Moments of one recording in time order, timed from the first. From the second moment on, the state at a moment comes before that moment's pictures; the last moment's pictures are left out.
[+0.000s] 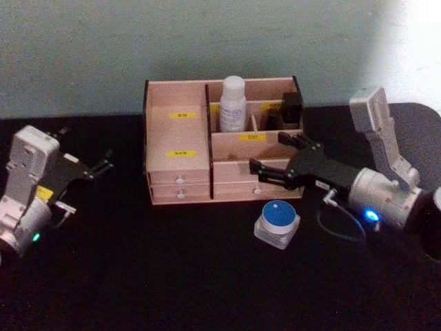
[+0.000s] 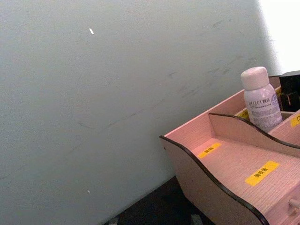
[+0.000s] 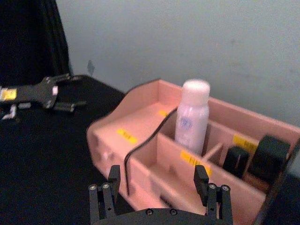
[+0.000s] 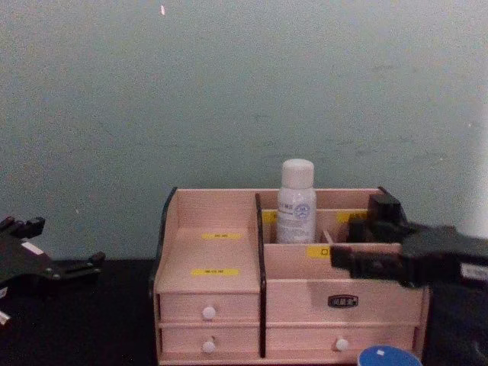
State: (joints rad) left arm -0.20 0.60 0.45 -1.41 -0.25 -0.12 0.03; right arm 0.29 0.47 -0.41 -1.44 0.45 0.09 0.53
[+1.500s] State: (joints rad) left arm -0.20 0.60 0.45 -1.41 -0.25 -0.12 0.03; right arm 0.17 0.60 -0.46 -1.52 0.41 0.20 0.52
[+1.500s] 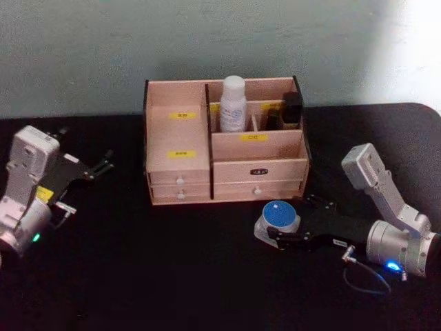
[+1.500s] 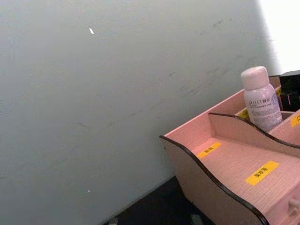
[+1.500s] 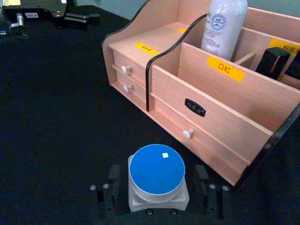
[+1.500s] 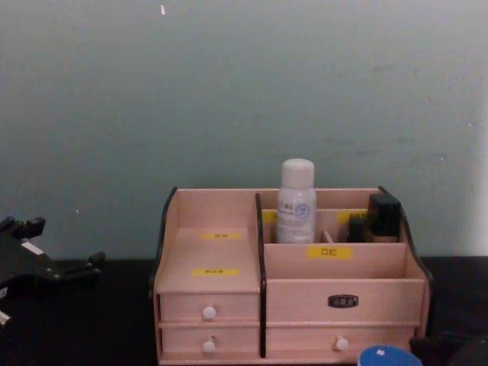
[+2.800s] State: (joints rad) left arm -0.20 0.60 0.45 -1.41 -0.25 -0.12 0.03; right arm 0.20 0.59 -0.48 -1.50 0.39 0.20 0.53
